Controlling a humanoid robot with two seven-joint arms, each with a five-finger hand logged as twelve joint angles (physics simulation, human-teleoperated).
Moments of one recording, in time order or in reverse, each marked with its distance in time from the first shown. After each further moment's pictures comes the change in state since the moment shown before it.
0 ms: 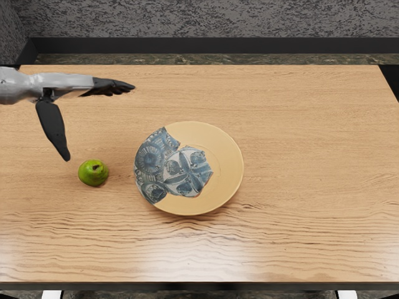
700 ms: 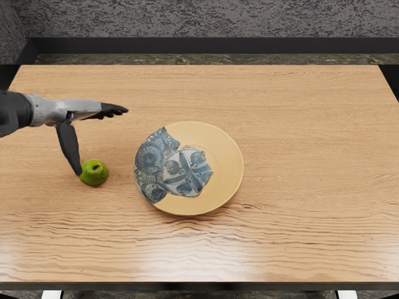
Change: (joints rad) left arm 0.069 -0.113 0.025 -0.045 -0.055 0.177 0.435; right arm 0.003 0.000 0.001 0.000 0.000 0.000 -0.001
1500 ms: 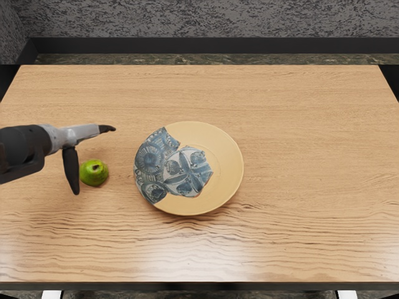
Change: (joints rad) left arm 0.111 -0.040 0.020 -0.226 0.186 0.254 0.367; right arm 0.001 0.000 -0.002 0.000 -0.001 0.000 0.000
